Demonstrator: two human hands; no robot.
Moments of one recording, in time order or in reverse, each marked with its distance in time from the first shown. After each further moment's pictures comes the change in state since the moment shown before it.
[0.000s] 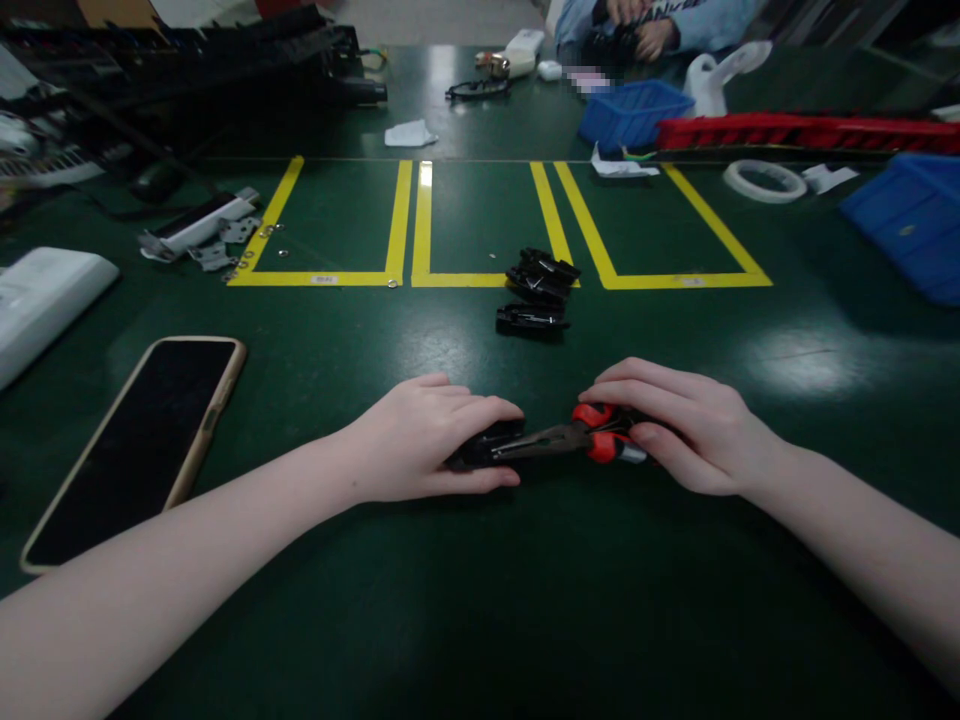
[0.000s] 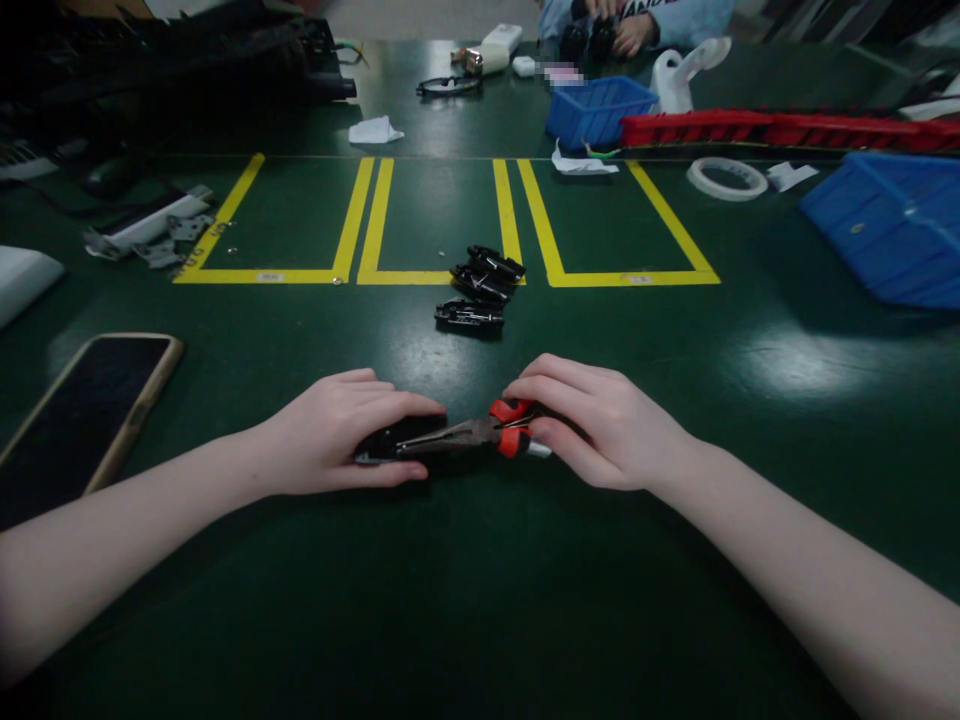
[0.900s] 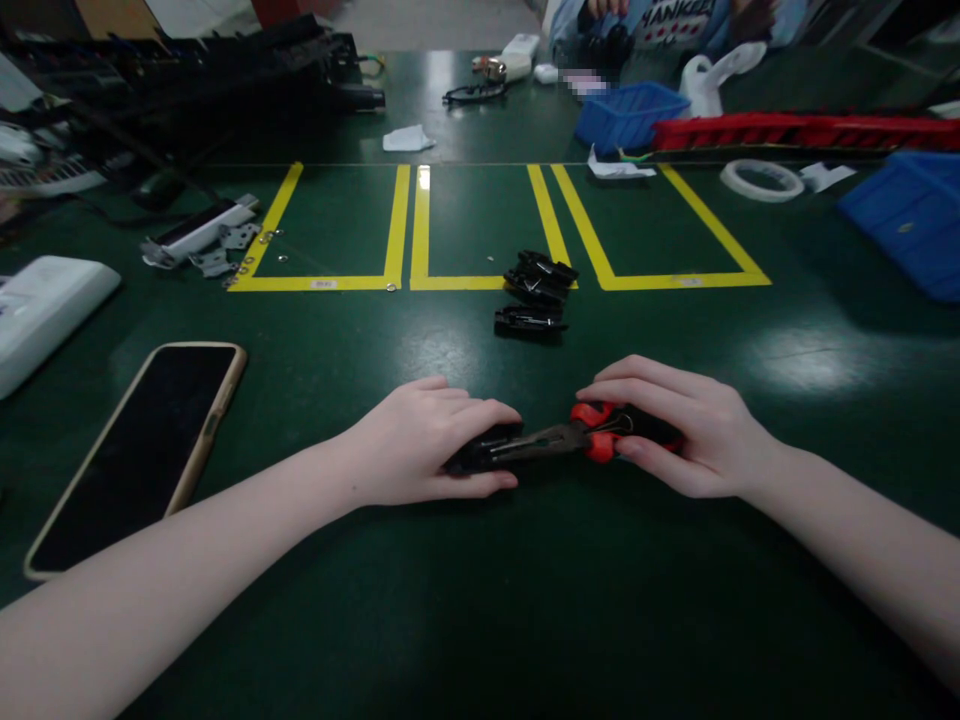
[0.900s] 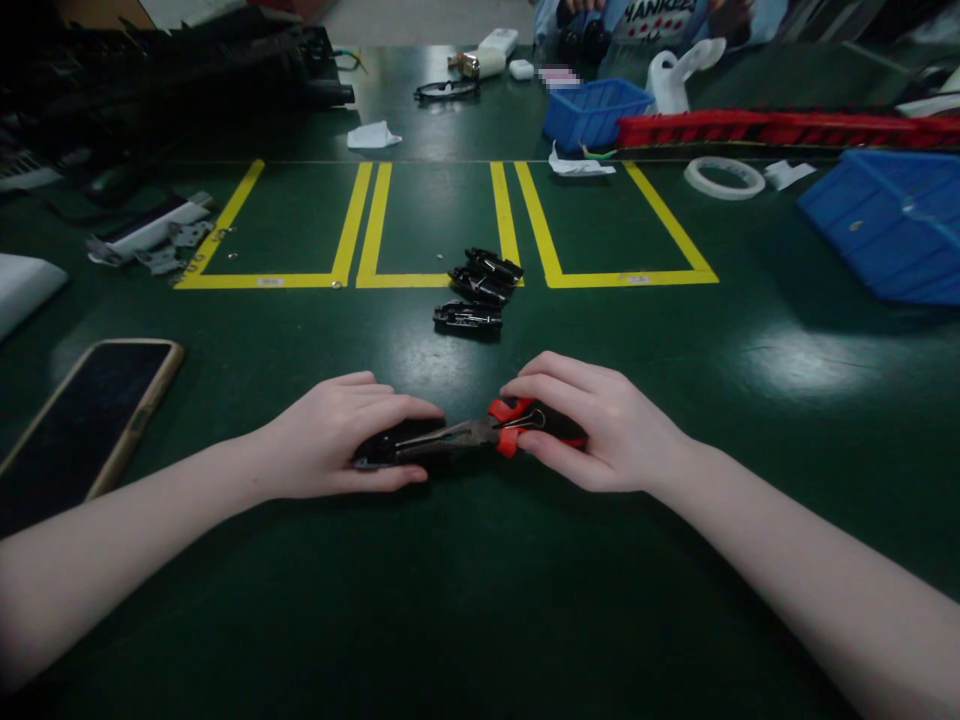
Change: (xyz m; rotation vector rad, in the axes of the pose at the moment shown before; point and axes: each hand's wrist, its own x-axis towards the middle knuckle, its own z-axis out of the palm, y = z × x) left_hand 0.001 0.002 -0.002 -0.015 -0.023 -0.015; right_hand 0.001 -0.001 0.002 0.001 0.045 0.006
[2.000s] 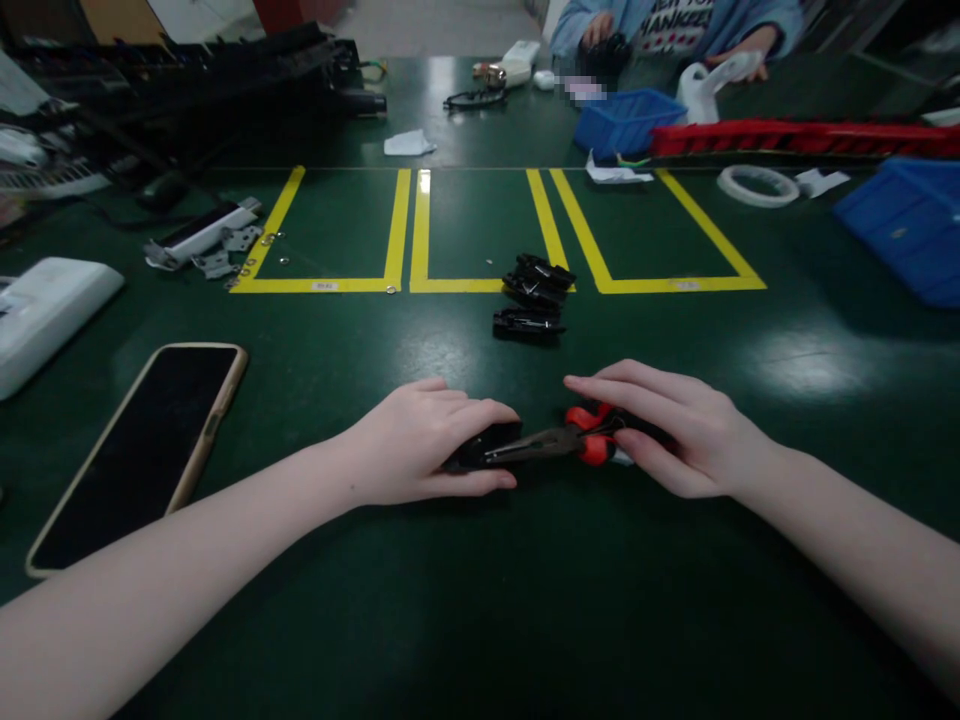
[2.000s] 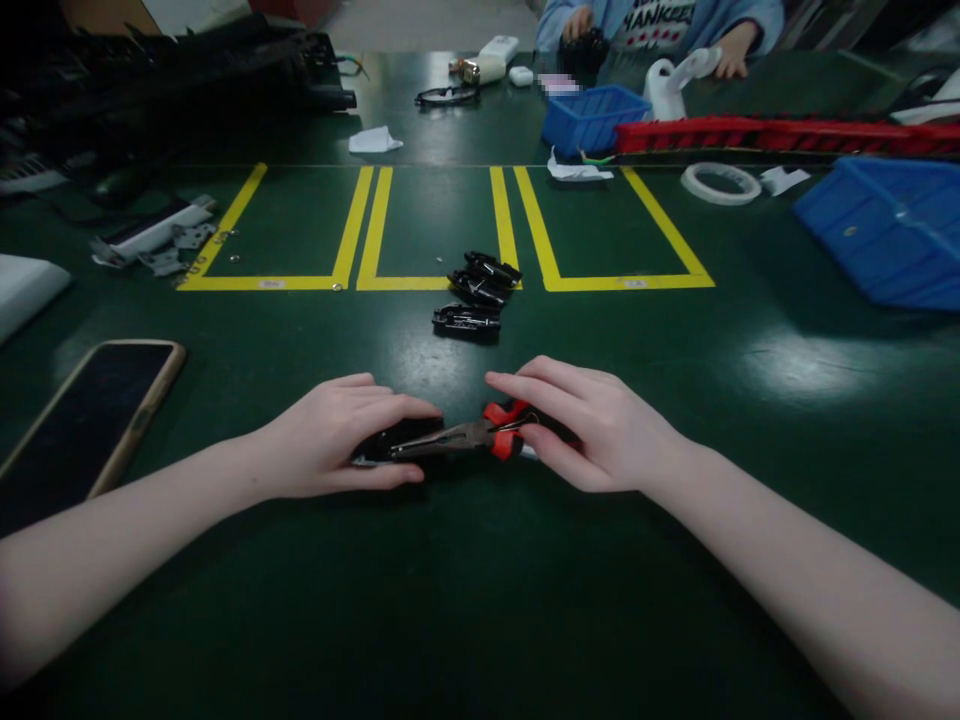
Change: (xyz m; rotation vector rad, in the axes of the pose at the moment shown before) left_hand 0.001 0.001 -0.001 -0.004 -0.008 -0.018; right_hand -0.003 0.001 0.002 -0.054 -0.009 -0.010
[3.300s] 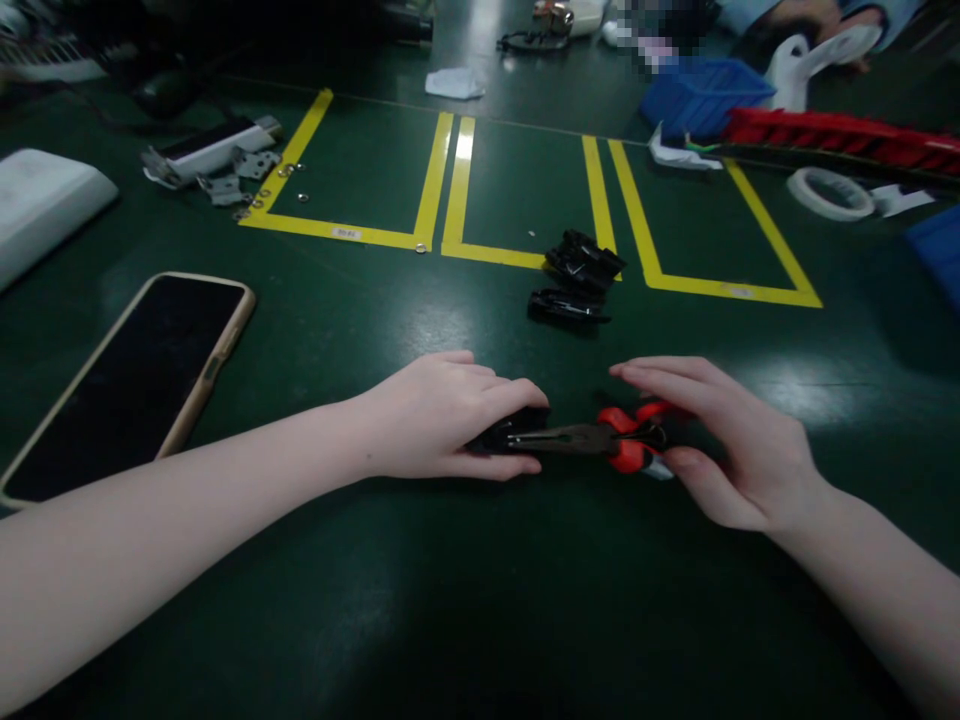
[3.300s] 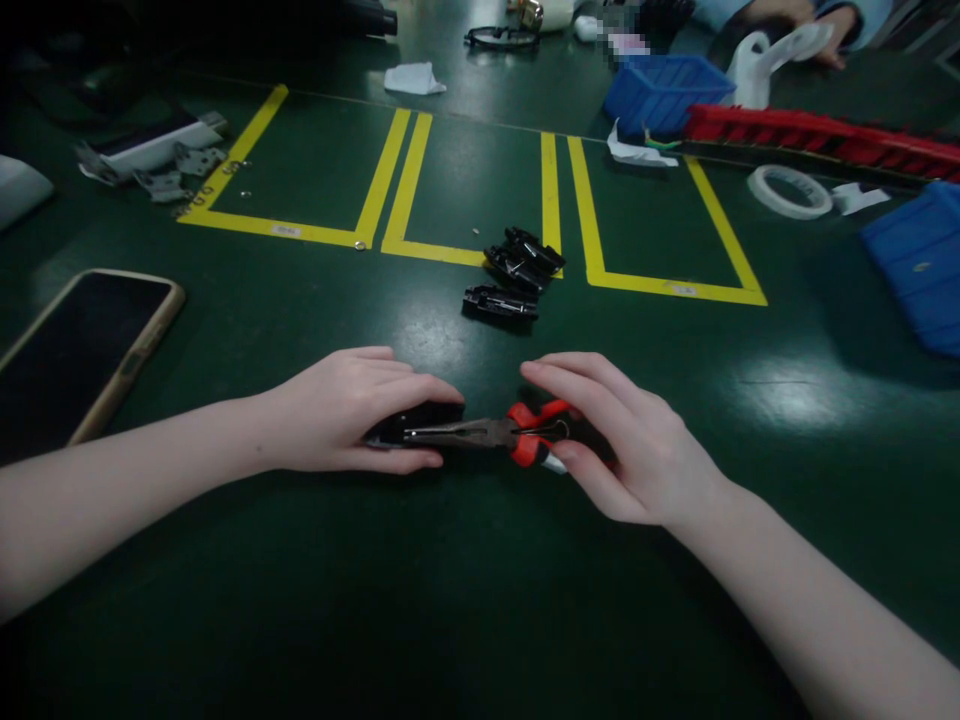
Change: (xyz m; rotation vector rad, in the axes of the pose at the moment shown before) left_hand 0.002 -0.003 -0.001 0.021 0.014 0.020; right_hand -0.001 -0.006 -0.003 0.038 0.000 0.048
